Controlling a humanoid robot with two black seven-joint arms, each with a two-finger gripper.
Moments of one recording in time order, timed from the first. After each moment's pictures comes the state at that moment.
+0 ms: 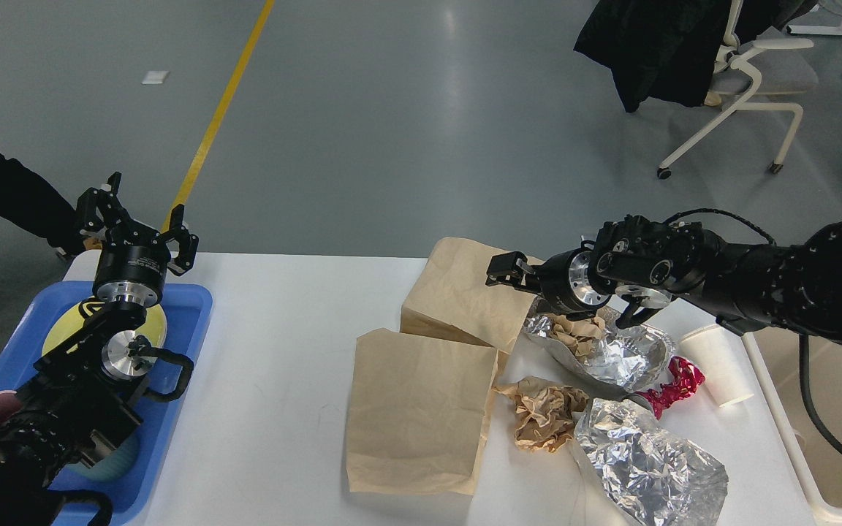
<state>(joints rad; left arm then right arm) -0.76 0.16 -0.83 -0.22 -0.05 -0.44 -0.58 1.38 -0.08 -0.90 0.74 0.07 0.28 0.06</state>
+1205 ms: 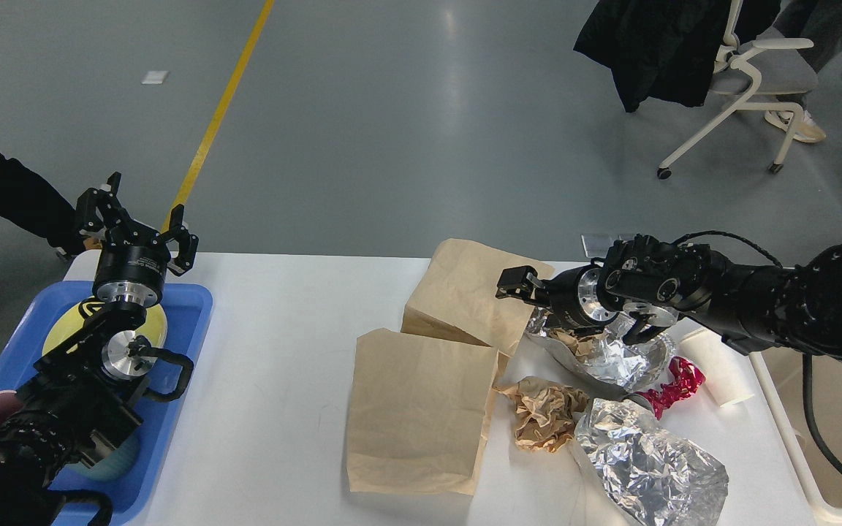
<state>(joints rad) -0.76 0.16 -0.83 -0.22 -0.05 -0.44 -0.58 1.31 -0.11 -0.87 0.71 0.04 0.27 0.06</state>
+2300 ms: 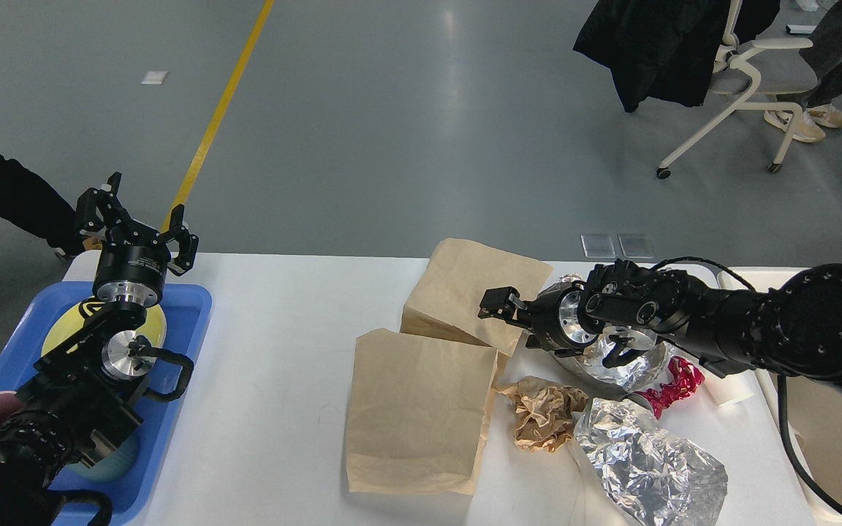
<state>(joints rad) -0.76 0.16 -0.83 -0.22 -0.05 -0.44 -0.58 1.25 -0.06 -0.84 0.69 0.04 0.25 0.07</state>
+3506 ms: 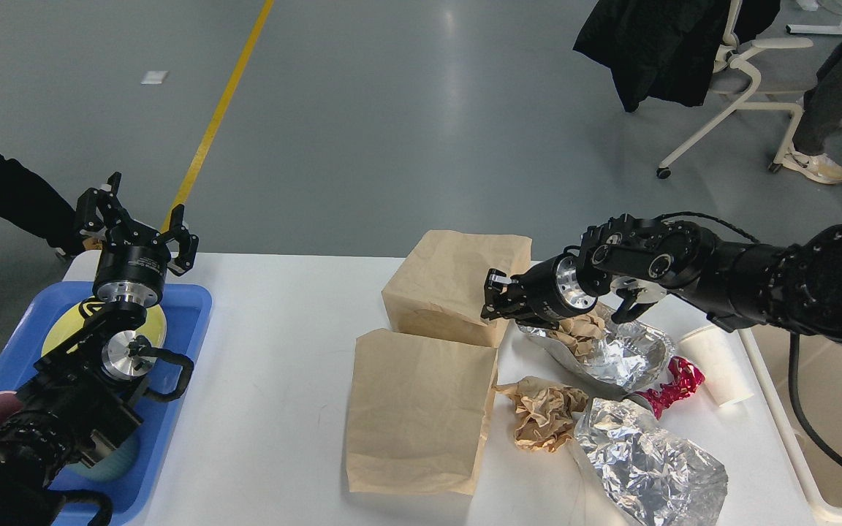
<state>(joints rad) -0.76 0.16 -0.83 -0.22 -0.05 -0.44 -0.58 1.42 -0.11 -0.83 0.73 0.04 0.50 0.06</state>
